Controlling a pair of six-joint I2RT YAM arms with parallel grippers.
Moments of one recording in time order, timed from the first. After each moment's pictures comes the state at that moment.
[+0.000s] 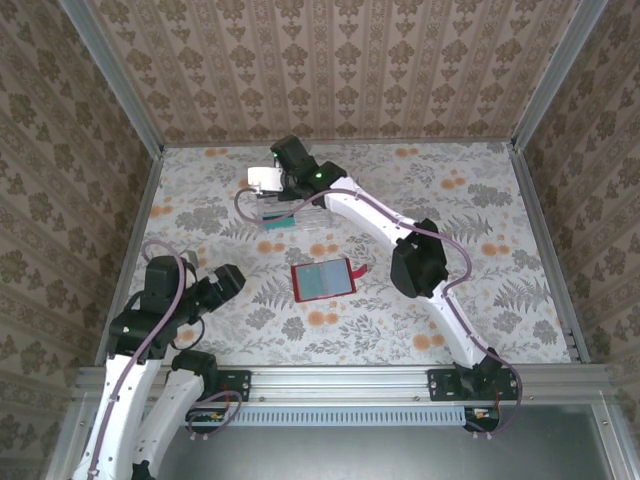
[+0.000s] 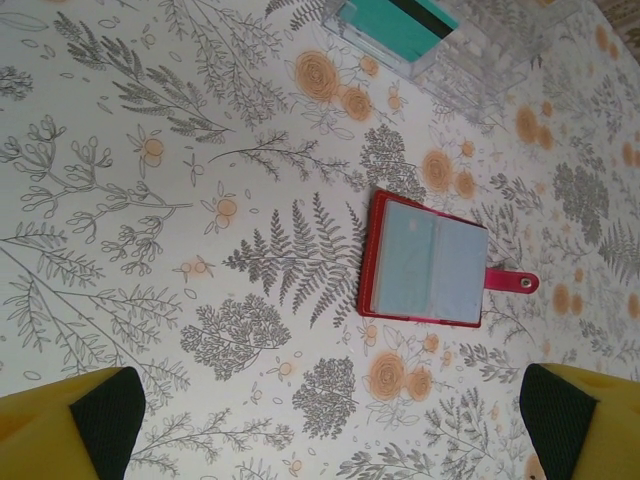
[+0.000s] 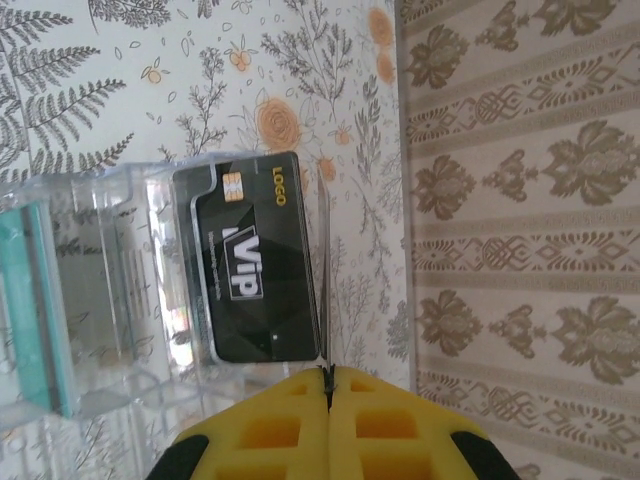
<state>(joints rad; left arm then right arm) -0.25 0.52 0.79 -1.09 0.19 -0.75 0.73 2.41 2.36 -0.60 0.14 -1.04</state>
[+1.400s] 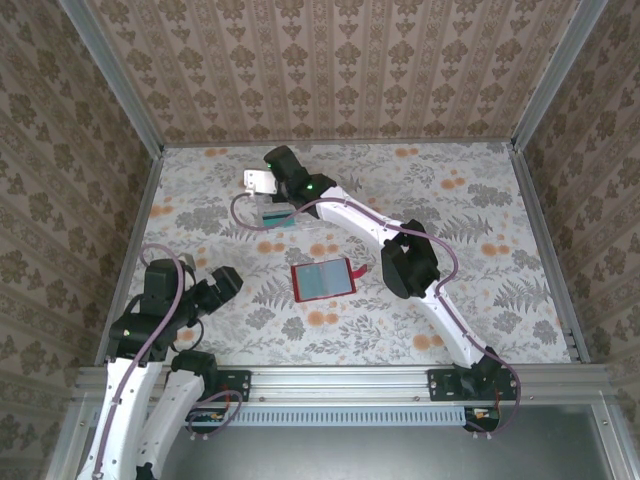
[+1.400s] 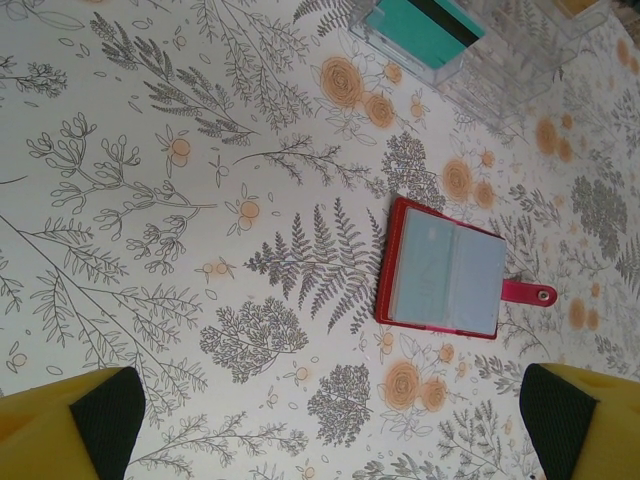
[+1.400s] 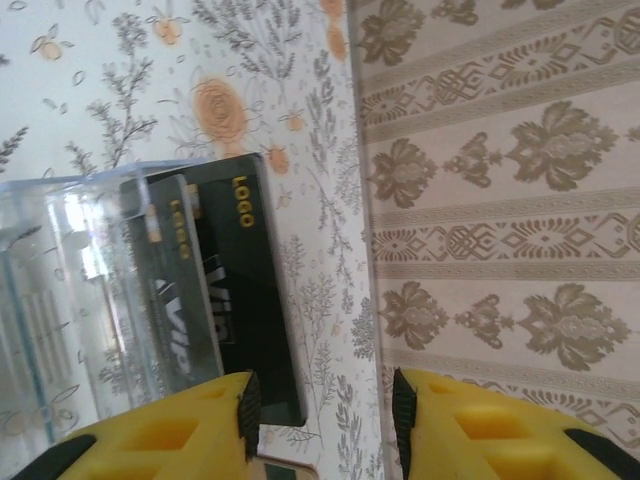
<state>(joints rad) -0.23 0.50 0.76 -1.09 0.17 -0.75 0.74 2.48 2.33 -0.39 0.29 -1.04</state>
